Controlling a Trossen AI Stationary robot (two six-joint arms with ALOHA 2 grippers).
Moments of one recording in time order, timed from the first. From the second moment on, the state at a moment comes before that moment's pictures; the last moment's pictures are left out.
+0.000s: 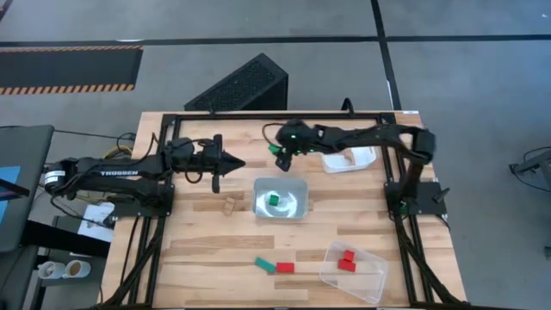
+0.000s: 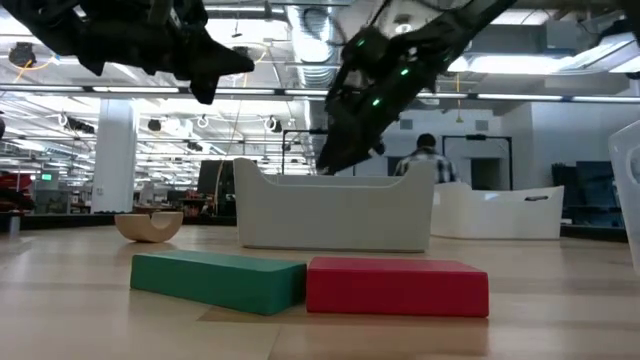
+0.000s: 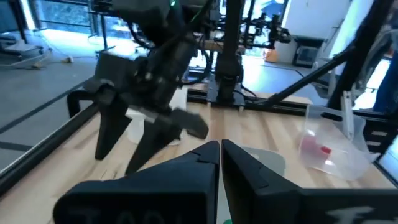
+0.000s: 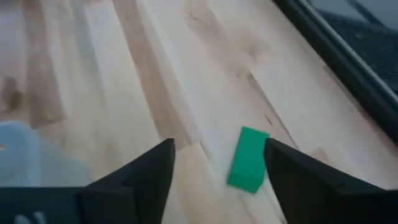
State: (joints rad) left arm 0.28 0.93 0.41 0.42 0.23 -0.09; right arm -0.33 1.82 1.21 -0.09 0.05 0.07
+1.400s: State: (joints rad) left arm 0.26 0.93 0.39 0.40 0.23 -0.05; right arm -0.45 2.02 1.54 -0.64 0.01 -0.22
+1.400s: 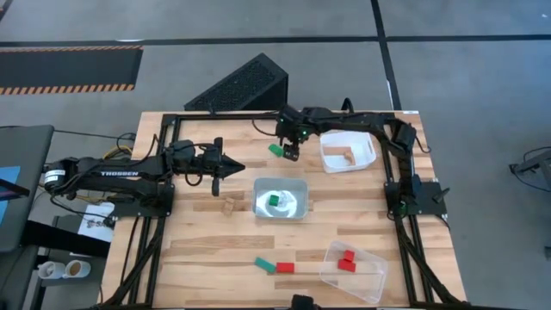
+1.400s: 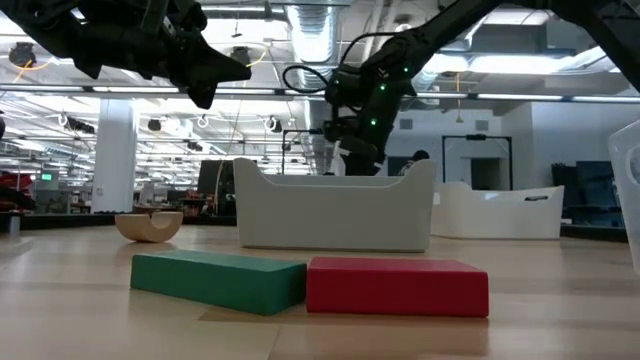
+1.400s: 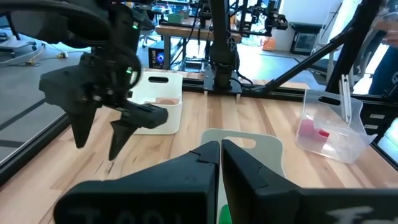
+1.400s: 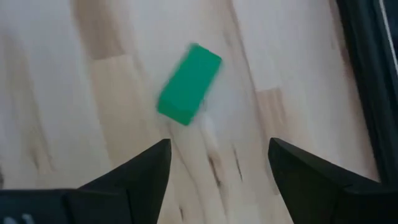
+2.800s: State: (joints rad) left arm 0.26 0.93 0.39 0.46 0.20 0.00; right arm -0.40 2.17 1.81 -0.81 0.00 -1.02
